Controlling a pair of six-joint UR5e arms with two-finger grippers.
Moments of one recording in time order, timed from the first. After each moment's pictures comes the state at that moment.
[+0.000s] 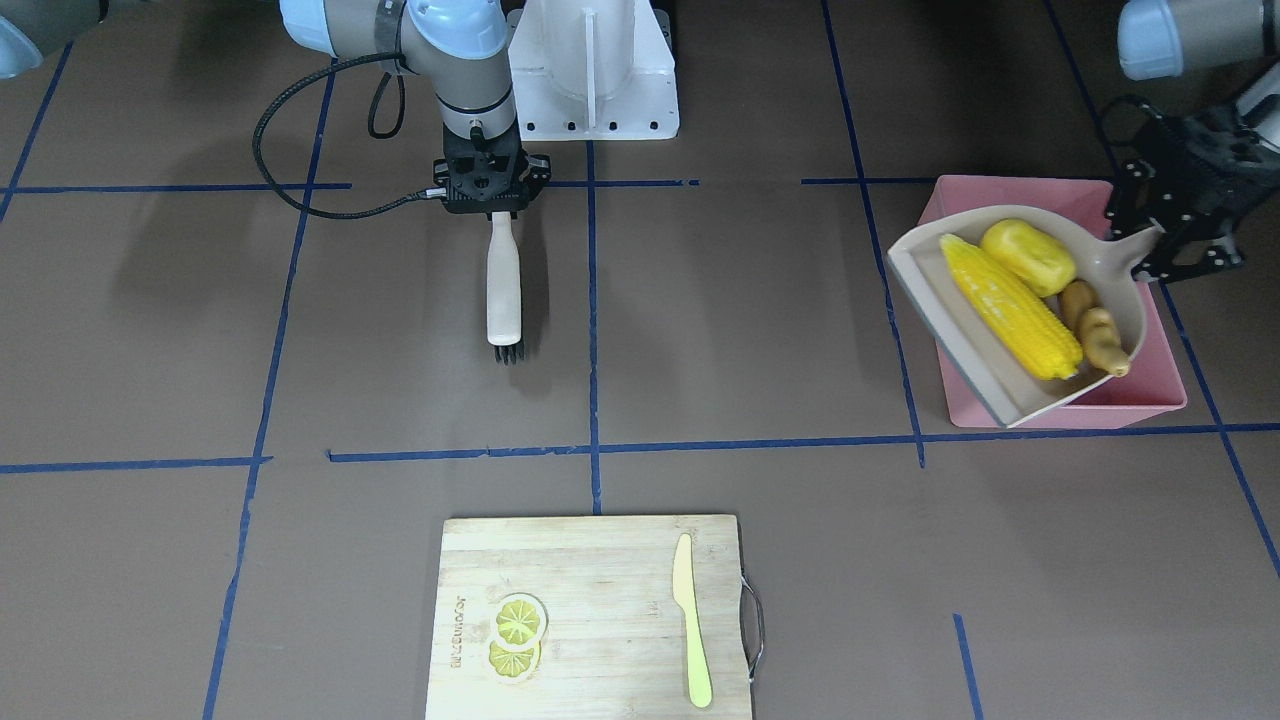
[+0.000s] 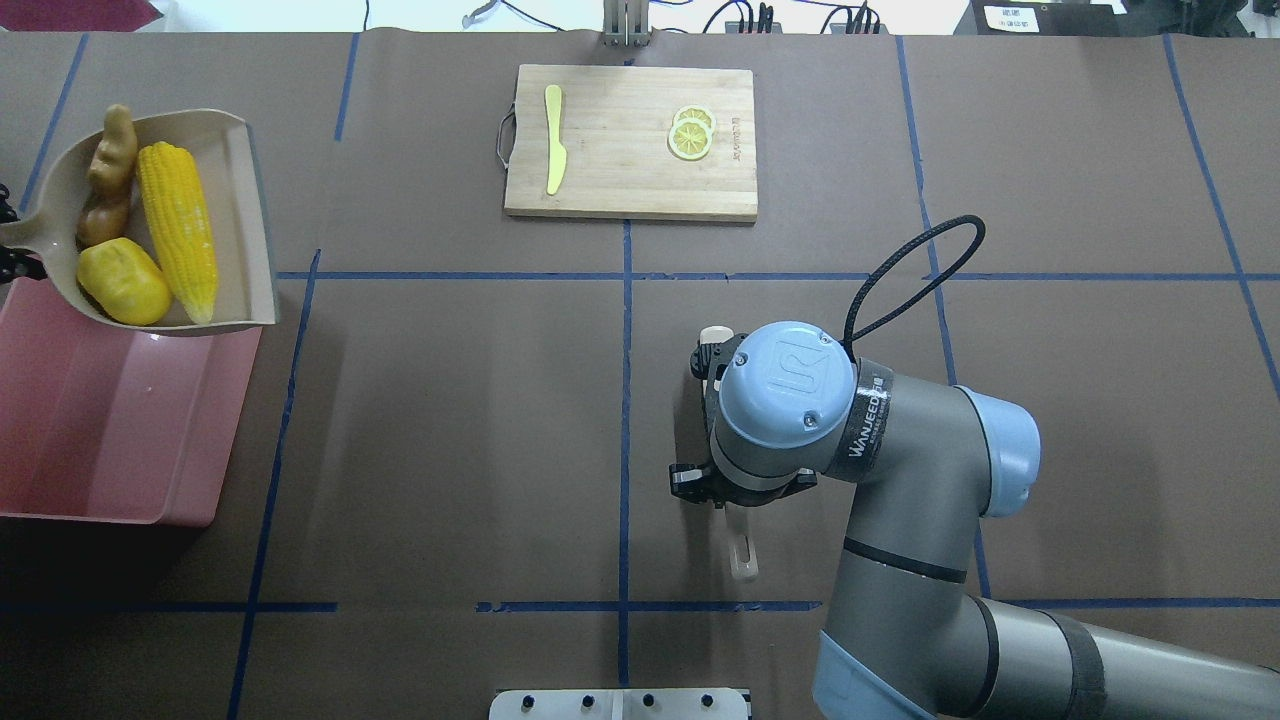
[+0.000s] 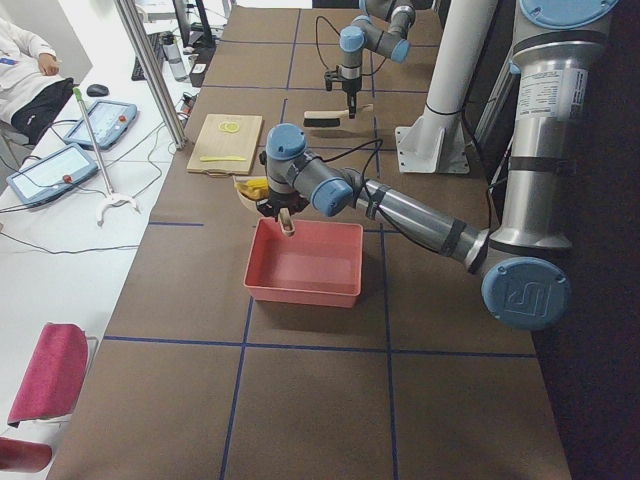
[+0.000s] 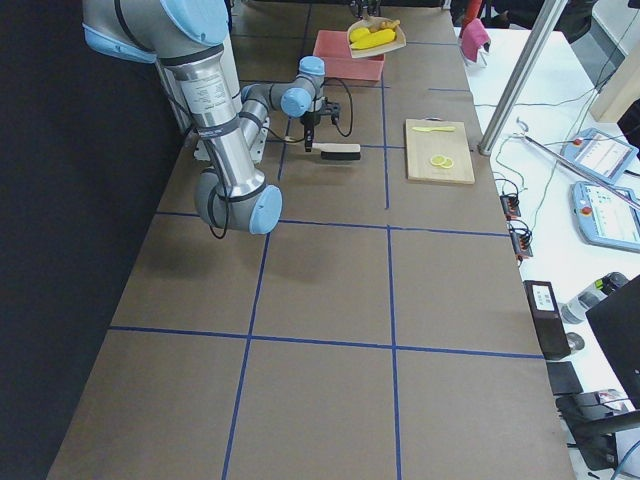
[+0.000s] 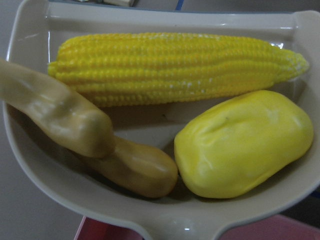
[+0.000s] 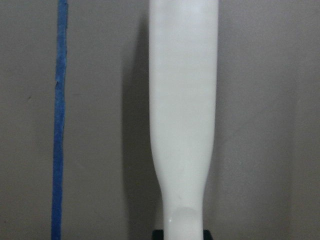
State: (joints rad) left arm -1.24 -1.59 -1.92 -1.81 -2.36 0.65; right arm 0.38 -1.02 1.90 -1.74 1.88 1.23
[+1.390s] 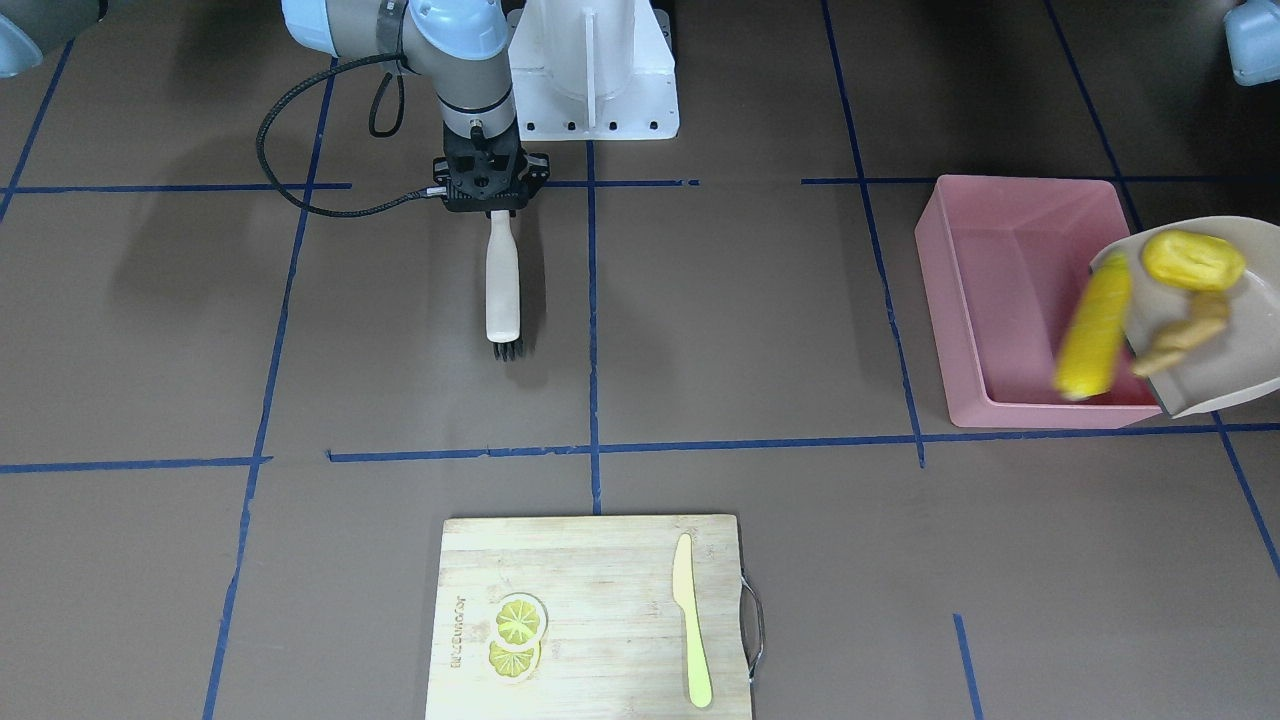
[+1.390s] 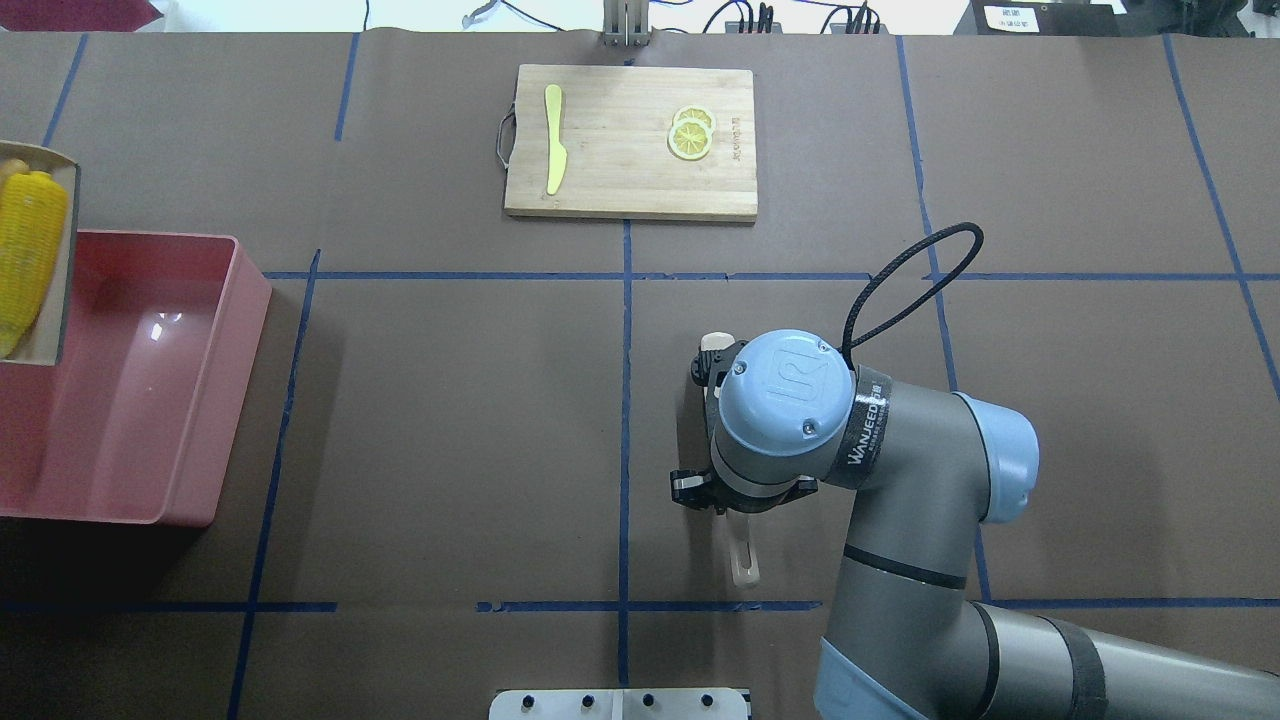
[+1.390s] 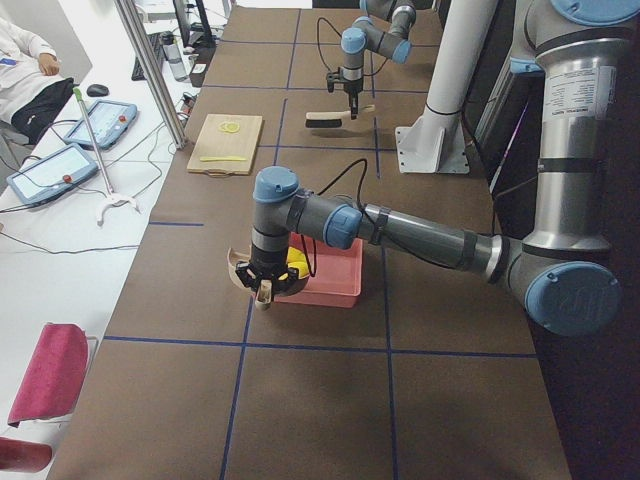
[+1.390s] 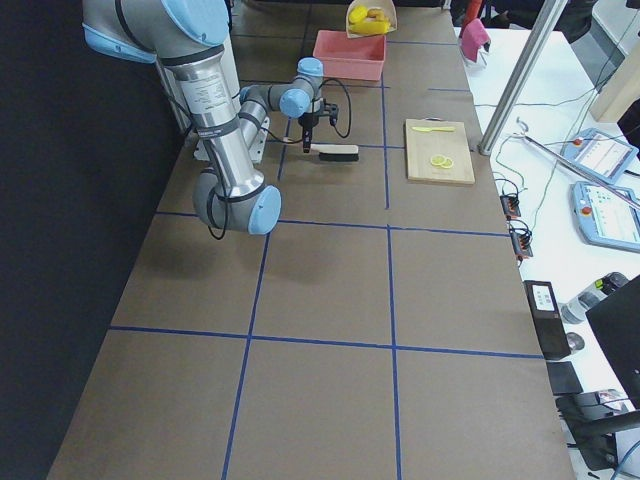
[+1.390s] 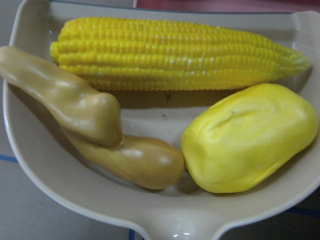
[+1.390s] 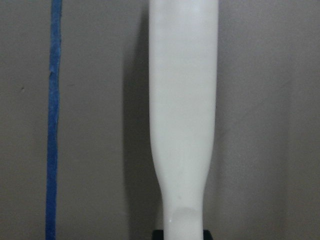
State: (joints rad) left arm -1.39 -1.54 -1.84 -1.62 -2.05 1.27; right arm 0.37 -1.03 1.90 -1.74 1.88 1.24
